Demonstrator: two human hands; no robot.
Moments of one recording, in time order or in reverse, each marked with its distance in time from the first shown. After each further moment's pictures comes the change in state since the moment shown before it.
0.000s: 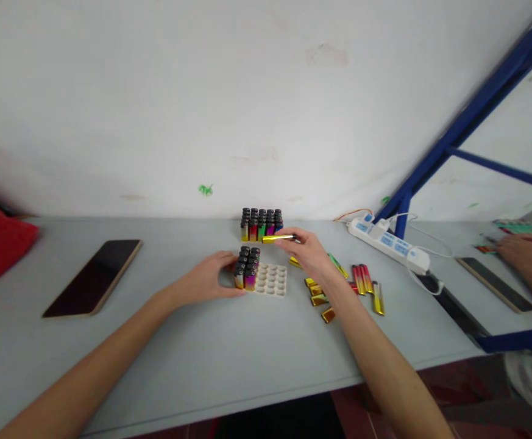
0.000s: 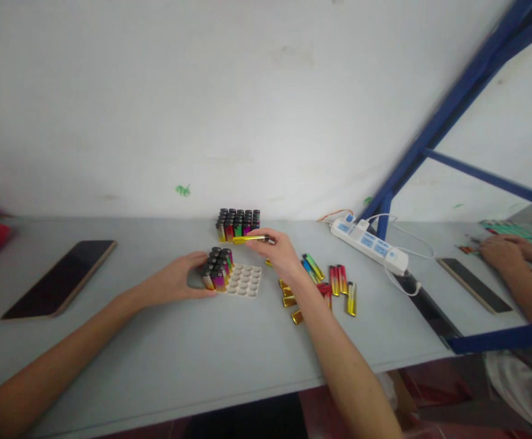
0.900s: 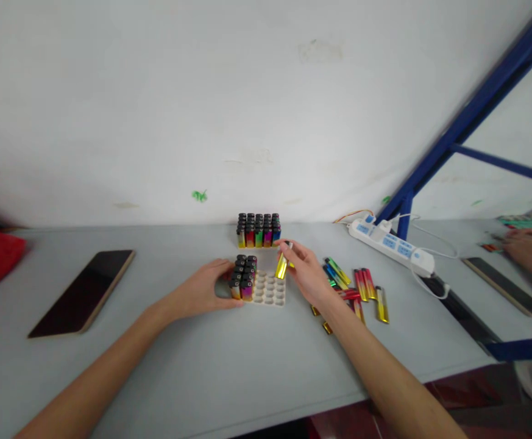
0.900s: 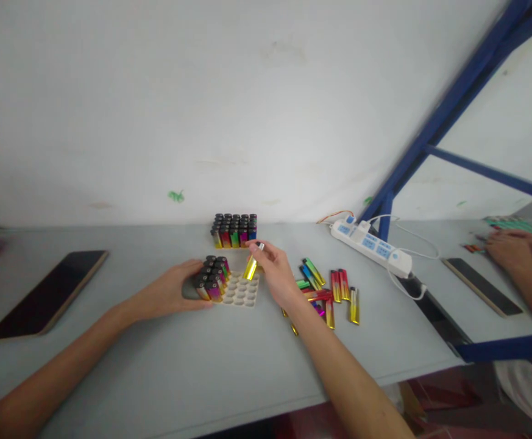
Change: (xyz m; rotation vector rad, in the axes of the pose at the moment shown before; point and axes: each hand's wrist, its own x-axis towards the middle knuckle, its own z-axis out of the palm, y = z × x) left_hand 0.000 0.007 -0.004 -0.074 -0.038 -0.069; right_hand -0.019 0.021 0.012 0.189 0.089 0.051
